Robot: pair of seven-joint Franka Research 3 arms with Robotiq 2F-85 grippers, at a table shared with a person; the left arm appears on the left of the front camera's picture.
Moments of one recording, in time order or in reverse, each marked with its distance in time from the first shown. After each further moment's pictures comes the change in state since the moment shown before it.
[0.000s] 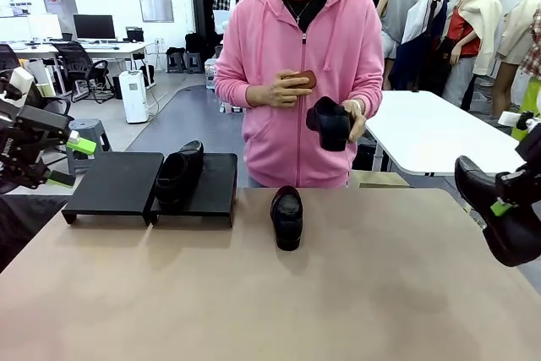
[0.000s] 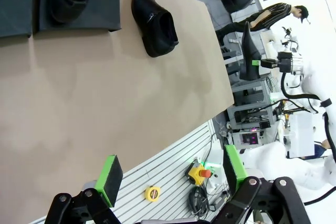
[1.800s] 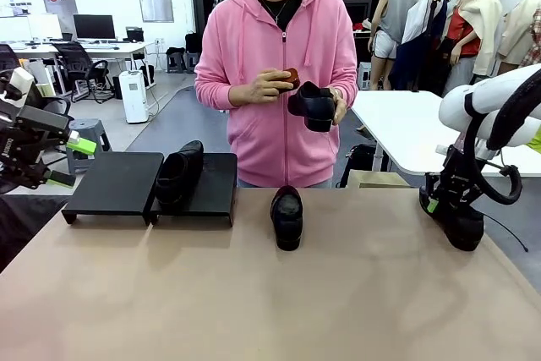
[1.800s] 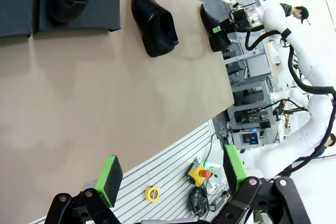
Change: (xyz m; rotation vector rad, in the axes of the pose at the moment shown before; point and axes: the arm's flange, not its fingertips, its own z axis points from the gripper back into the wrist) left arm 0.000 0.000 0.000 0.000 0.000 0.000; right arm 0.199 -0.064 -0.195 0.028 0.345 -0.314
